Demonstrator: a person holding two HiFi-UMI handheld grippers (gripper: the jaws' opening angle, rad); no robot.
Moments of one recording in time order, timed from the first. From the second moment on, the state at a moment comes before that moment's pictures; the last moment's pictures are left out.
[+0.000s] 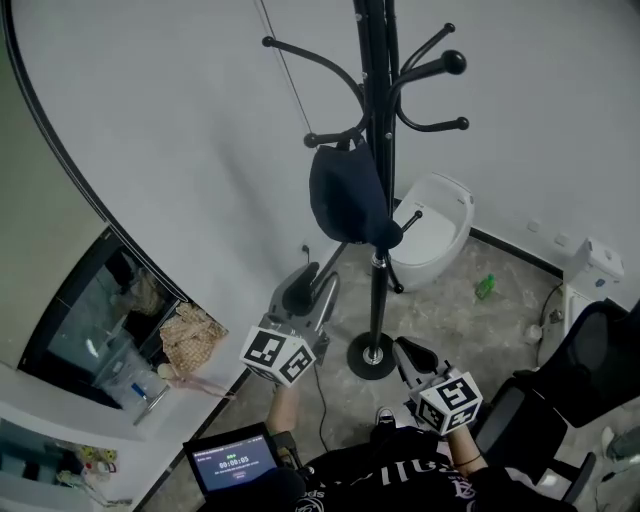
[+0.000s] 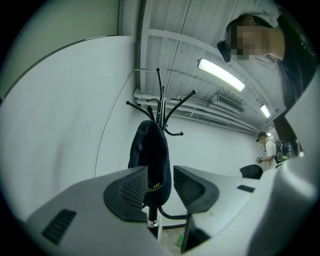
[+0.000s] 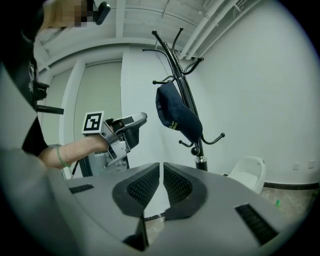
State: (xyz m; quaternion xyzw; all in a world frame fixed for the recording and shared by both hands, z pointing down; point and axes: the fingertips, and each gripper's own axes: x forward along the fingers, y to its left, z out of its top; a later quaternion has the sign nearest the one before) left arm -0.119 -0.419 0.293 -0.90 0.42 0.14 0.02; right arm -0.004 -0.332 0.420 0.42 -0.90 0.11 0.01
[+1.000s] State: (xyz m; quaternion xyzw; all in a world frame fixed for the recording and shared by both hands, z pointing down) left arm -0.082 -0.542 0.196 -0.93 0.35 0.09 0.05; right arm -0.005 -0.395 0.402 0.35 -0.93 0.12 0.01
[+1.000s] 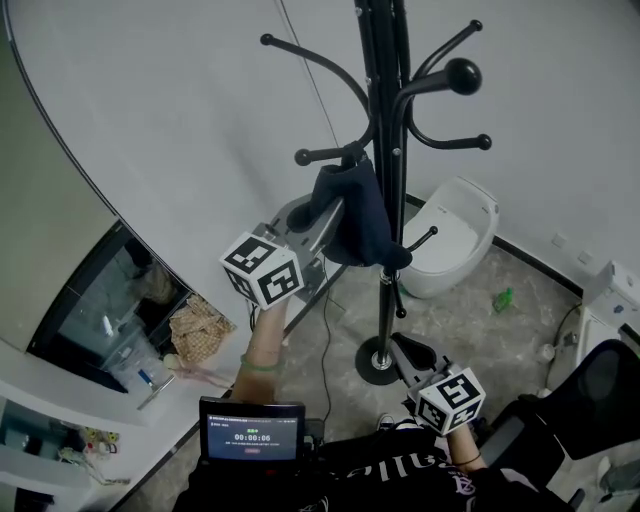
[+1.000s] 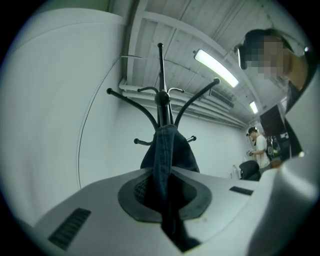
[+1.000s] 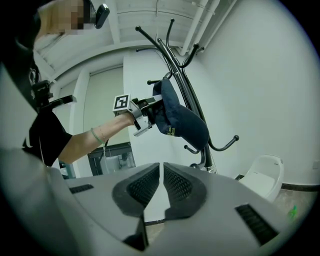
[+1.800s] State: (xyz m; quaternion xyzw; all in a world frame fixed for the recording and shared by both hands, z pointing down) left arm -0.138 -0.500 0.139 -0.90 0.41 0.15 0.09; right arm -0.021 -0.394 0.414 0.35 -0.93 0.14 0.01
